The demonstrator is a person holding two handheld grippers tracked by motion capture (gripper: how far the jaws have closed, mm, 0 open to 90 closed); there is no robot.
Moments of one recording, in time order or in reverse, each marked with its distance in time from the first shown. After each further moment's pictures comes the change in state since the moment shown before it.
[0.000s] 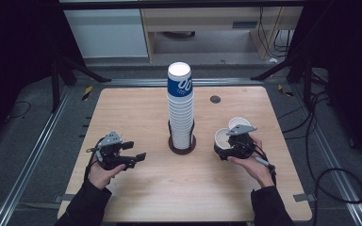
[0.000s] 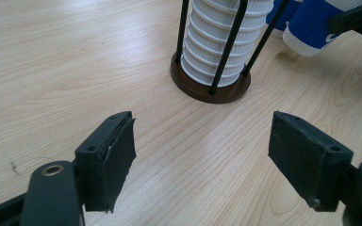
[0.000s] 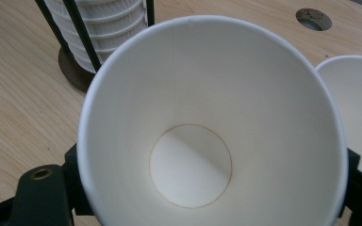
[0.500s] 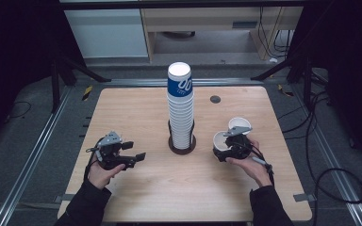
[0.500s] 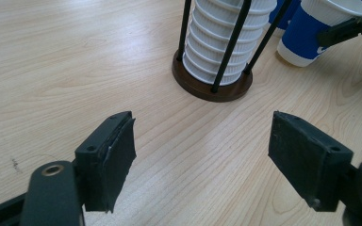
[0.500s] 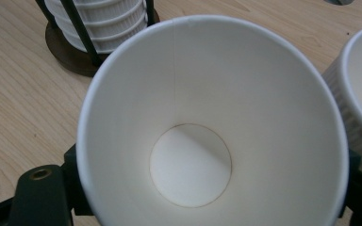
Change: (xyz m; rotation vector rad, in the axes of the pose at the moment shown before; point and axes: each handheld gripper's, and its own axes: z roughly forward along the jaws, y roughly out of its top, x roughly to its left) left arm 0.002 -0.001 0.001 0.006 0.000 -0.007; right arm -0.001 -0.006 0.016 0.065 0.013 -0.002
